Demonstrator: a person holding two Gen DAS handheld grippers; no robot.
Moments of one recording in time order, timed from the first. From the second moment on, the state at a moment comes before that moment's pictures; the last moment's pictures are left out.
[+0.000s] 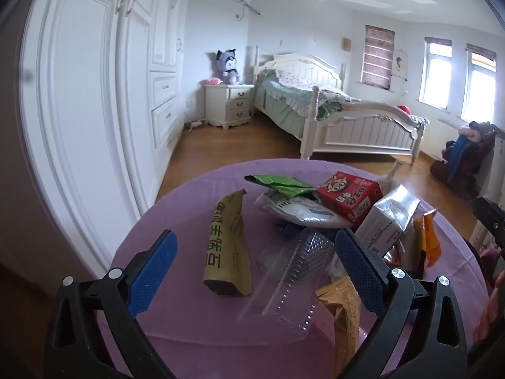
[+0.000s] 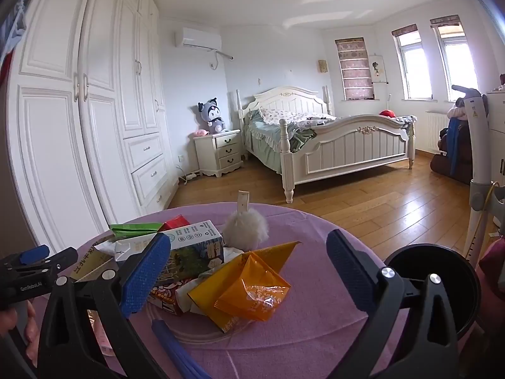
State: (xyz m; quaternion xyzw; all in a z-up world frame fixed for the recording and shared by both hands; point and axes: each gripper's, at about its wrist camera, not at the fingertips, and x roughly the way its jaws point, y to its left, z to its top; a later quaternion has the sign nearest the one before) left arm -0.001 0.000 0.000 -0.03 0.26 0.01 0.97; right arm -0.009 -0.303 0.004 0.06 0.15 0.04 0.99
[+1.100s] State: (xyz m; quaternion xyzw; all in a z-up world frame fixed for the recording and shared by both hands) left arm 0.004 0.005 -0.001 -0.04 0.25 0.01 0.97; right arm -0.008 -0.306 0.002 0.08 0.15 0.03 0.98
